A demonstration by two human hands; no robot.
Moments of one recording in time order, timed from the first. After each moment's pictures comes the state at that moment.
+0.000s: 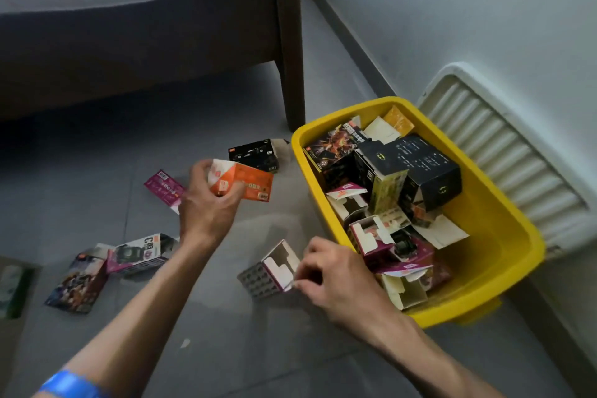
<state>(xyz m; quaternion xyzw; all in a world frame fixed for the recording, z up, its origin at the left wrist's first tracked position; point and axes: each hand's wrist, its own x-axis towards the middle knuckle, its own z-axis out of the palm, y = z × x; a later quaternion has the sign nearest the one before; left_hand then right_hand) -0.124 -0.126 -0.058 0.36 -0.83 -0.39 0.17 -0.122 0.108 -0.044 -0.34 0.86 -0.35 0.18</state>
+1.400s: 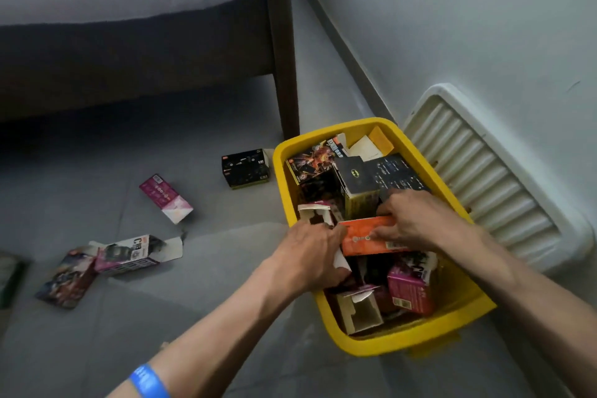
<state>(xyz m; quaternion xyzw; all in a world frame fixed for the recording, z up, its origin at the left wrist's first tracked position) -0.153 0.030 -0.053 -0.07 -0.99 -0.10 -0.07 -0.264 0.190 -0.005 -0.33 0.92 0.07 0.21</state>
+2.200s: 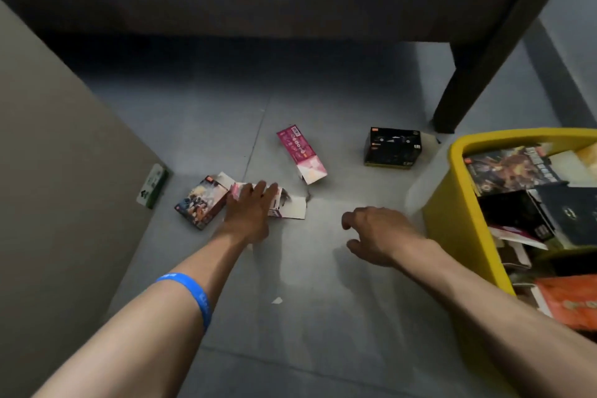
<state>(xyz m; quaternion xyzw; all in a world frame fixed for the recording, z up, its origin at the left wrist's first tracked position) 0.001 -0.285 -0.163 0.32 -0.92 -0.05 -0.20 -0.150 -0.084 -0.101 -0.52 0.81 0.10 0.26</state>
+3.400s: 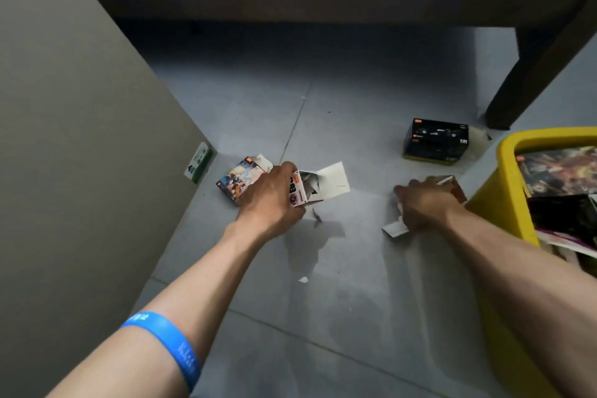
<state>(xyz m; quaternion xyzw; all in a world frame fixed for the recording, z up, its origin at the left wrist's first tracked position) 0.034 -0.245 -0.098 0.39 -0.90 -0.17 0.02 -0.201 -0.109 -0.133 -0.44 0.82 0.25 0.24</state>
